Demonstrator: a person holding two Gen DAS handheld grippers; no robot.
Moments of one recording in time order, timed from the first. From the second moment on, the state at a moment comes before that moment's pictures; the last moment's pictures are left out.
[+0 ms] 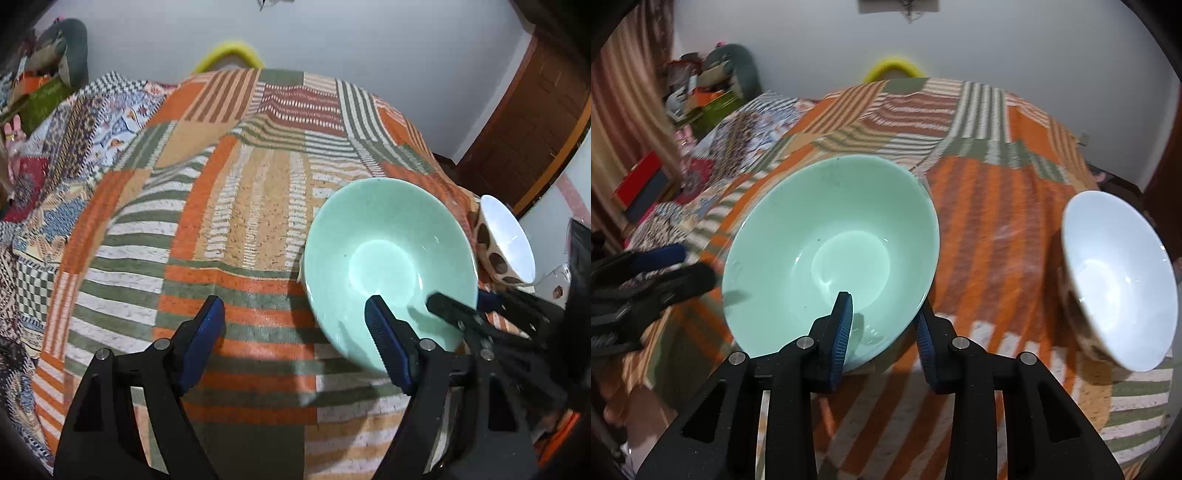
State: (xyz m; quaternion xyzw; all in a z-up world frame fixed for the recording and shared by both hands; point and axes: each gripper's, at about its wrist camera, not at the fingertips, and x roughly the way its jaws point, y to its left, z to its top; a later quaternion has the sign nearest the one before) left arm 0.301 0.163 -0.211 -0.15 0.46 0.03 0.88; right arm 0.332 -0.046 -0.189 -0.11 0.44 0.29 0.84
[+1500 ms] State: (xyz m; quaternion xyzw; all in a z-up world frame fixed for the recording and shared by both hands) left arm 0.232 0.126 -0.145 -0.09 0.42 -0.01 0.91; right arm 0.279 -0.070 -0.129 -0.04 0.42 0.29 0.86
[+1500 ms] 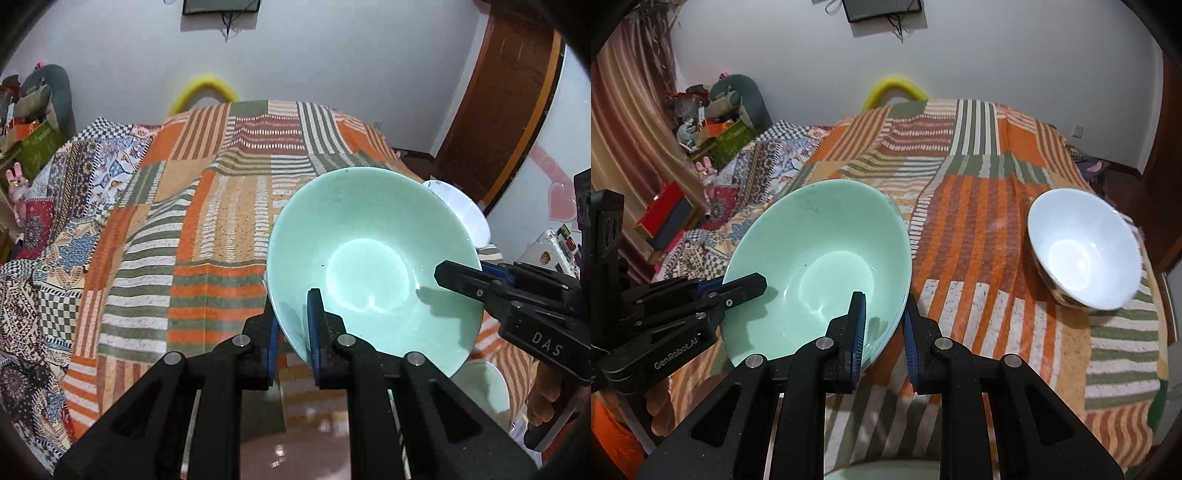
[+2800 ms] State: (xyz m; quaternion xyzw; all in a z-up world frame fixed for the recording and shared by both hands) left arm 0.062 0.130 -0.137 -0.09 0.42 0.04 0.90; right arm 0.143 -0.064 -0.127 -0.03 0.41 0.35 0.84
